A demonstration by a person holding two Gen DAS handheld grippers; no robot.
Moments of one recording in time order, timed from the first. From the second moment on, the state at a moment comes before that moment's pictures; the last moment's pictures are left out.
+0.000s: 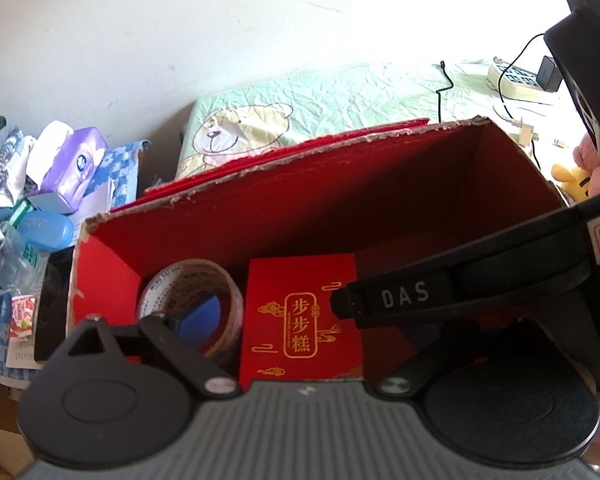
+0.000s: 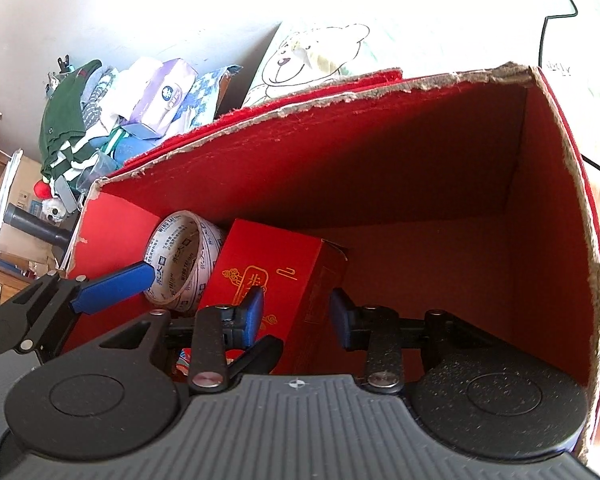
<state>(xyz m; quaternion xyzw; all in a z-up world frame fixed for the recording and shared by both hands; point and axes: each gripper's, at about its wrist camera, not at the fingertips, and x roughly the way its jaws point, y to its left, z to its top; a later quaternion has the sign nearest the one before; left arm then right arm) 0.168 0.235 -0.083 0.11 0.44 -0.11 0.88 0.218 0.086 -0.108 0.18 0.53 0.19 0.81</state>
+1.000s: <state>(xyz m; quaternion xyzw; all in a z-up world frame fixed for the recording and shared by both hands) 0.177 0.242 -0.084 0.08 0.47 -0.11 0.87 0.219 0.087 -0.109 0.18 0.53 0.19 0.81</state>
